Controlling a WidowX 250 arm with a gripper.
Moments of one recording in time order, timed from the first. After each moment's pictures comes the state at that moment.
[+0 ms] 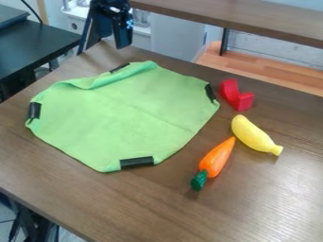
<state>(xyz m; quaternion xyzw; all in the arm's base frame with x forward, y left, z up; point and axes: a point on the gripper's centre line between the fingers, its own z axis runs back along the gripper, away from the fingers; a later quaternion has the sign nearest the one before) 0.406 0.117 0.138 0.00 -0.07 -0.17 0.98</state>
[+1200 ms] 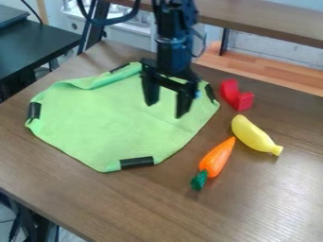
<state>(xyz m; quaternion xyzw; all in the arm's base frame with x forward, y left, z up) 0.362 -0.020 0.082 -0.02 -0.03 -0.06 1.00</state>
